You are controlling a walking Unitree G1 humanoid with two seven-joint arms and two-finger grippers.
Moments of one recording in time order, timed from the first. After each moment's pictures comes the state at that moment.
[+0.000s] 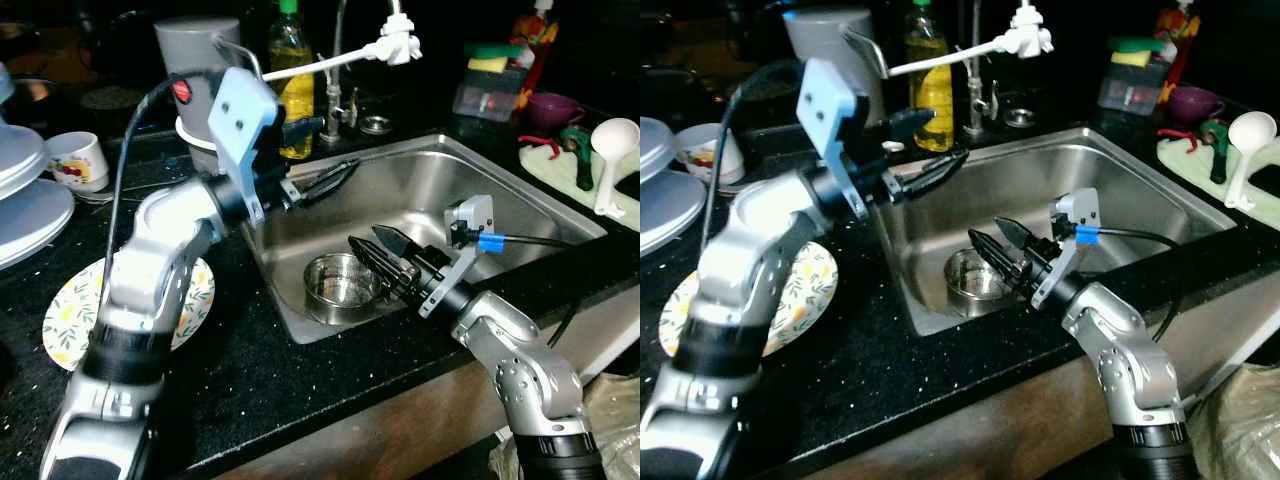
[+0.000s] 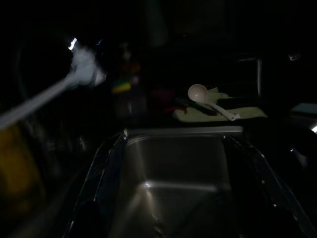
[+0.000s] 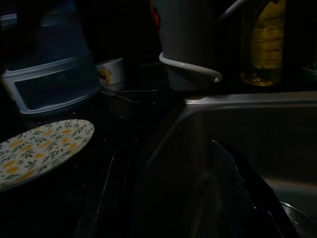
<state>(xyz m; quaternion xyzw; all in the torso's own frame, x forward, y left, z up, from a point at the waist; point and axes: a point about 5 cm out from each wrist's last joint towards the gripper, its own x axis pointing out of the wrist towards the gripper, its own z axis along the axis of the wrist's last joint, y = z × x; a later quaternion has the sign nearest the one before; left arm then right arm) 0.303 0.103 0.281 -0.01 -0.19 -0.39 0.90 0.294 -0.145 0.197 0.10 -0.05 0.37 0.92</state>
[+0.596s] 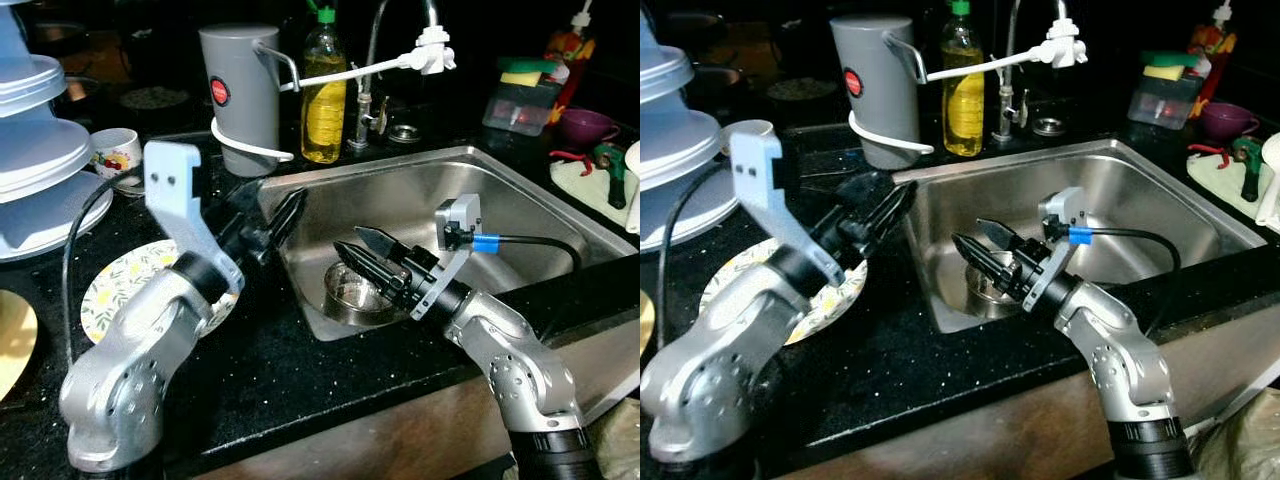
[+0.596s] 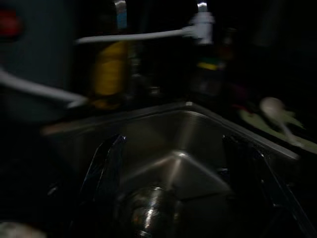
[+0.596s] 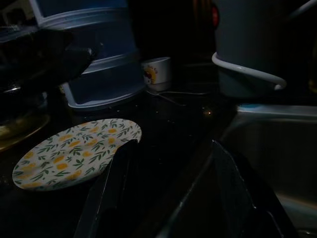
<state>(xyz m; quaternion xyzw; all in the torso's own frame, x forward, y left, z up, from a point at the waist) 0.251 0.125 0.252 -0.16 -0.09 -0.21 0.96 0.292 -0.135 0.198 0.10 -0.05 0.42 0.90</state>
